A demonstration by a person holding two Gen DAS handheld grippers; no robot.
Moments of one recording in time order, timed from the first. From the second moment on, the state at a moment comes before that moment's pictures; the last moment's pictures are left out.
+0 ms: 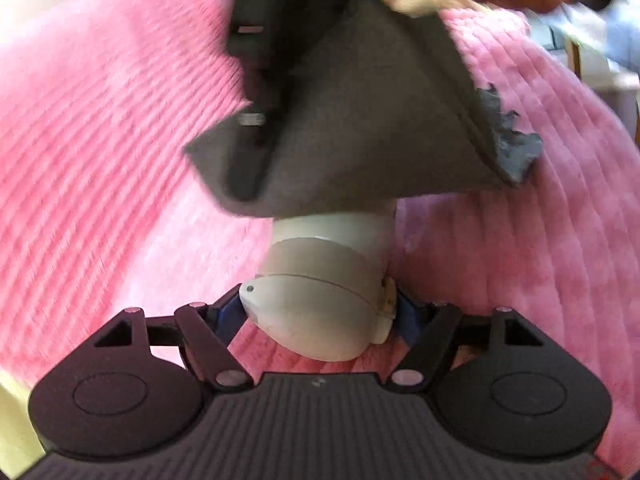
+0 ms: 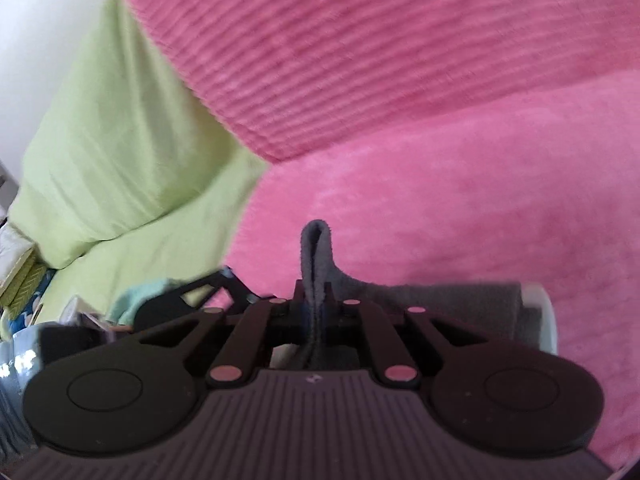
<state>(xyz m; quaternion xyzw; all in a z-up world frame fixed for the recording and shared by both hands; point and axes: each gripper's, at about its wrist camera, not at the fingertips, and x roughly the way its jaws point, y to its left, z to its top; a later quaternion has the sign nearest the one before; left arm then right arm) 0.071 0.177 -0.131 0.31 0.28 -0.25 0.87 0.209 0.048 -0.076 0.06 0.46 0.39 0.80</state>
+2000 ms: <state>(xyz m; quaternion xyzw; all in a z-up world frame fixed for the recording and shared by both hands) 0.075 0.173 -0.119 0.26 0.31 -0.33 0.85 0.178 -0.022 -0.082 0.14 0.39 0.32 0.85</state>
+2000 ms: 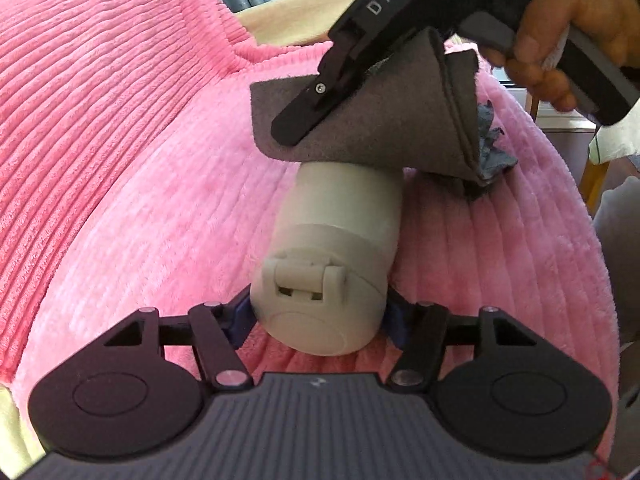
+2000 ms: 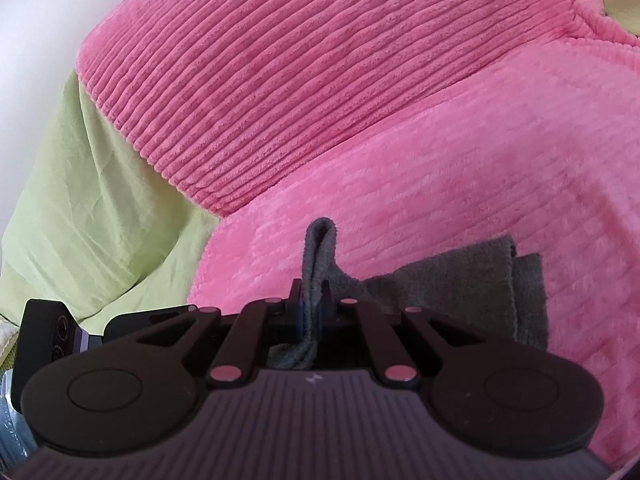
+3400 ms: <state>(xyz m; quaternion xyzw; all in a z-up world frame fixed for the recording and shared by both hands) 0.053 0.149 -0.127 0.31 0.26 -0.25 0.88 0.170 -0.038 -0.071 0.10 0.35 0.27 0.89</state>
